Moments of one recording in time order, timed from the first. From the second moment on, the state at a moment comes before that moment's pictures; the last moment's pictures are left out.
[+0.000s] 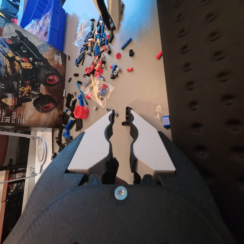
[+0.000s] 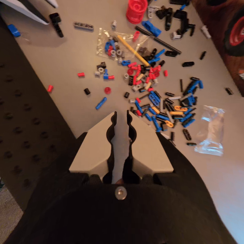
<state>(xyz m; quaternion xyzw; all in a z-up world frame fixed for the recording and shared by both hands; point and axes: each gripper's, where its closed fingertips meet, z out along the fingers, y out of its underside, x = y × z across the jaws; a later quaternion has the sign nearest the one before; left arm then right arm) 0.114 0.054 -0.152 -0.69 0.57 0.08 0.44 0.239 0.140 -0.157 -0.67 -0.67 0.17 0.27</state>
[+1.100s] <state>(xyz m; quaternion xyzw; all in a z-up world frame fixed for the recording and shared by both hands) 0.112 0.064 -0.150 -0.70 0.54 0.07 0.45 0.237 0.186 -0.160 -0.66 -0.68 0.19 0.25</state>
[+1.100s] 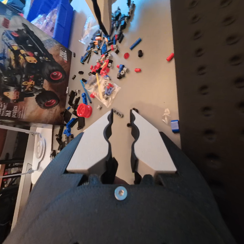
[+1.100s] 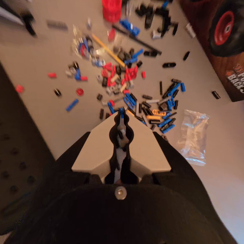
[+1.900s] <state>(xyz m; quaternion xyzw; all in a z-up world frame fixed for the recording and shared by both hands) 0.103 0.099 -0.053 -0.66 0.40 0.12 0.62 0.087 0.082 -0.042 -0.59 -0.35 0.67 0.27</state>
